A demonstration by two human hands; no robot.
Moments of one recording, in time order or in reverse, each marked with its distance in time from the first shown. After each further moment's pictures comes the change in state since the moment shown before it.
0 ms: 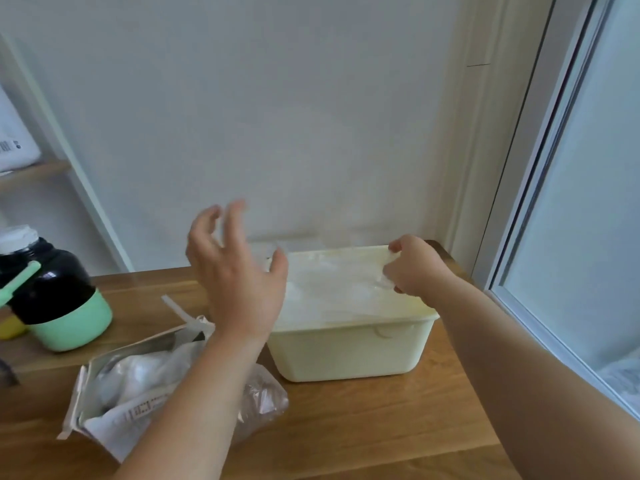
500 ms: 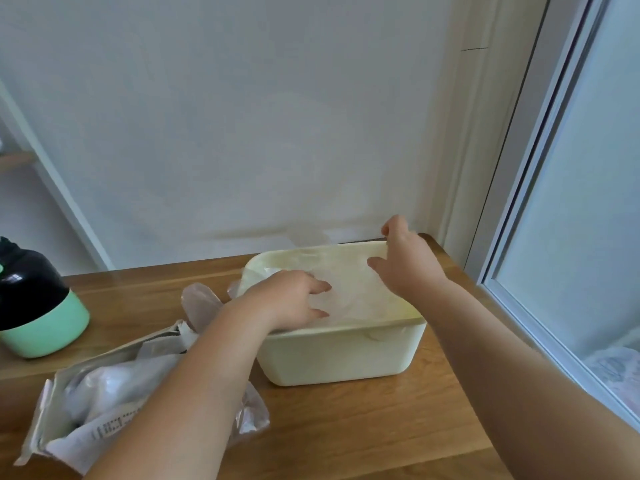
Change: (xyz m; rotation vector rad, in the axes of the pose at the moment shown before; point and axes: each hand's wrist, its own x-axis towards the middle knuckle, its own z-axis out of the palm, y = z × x) left_hand 0.007 0.007 0.042 0.250 -1.401 0.122; right_hand 0.003 0.005 0.005 -0.239 0.145 -0.219
